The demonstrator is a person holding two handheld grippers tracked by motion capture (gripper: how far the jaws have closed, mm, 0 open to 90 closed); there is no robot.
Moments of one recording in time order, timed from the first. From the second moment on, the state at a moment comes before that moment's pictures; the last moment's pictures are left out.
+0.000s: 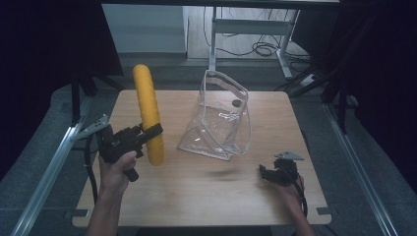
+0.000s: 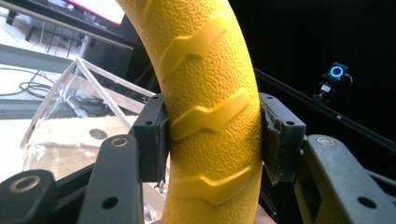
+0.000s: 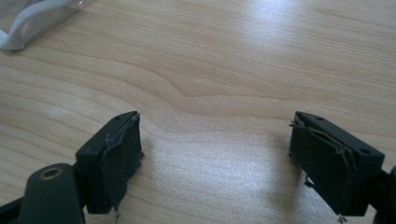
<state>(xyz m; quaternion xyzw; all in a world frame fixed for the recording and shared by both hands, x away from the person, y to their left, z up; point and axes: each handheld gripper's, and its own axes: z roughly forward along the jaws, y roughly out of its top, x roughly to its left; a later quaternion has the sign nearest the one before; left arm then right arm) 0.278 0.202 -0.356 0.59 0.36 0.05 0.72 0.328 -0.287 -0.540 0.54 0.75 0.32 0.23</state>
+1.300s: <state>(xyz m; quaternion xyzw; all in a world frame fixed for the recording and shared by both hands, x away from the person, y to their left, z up) 0.298 0.148 -0.326 0.56 0.34 0.09 0.75 0.329 -0.287 -0.540 0.54 0.75 0.32 0.23</state>
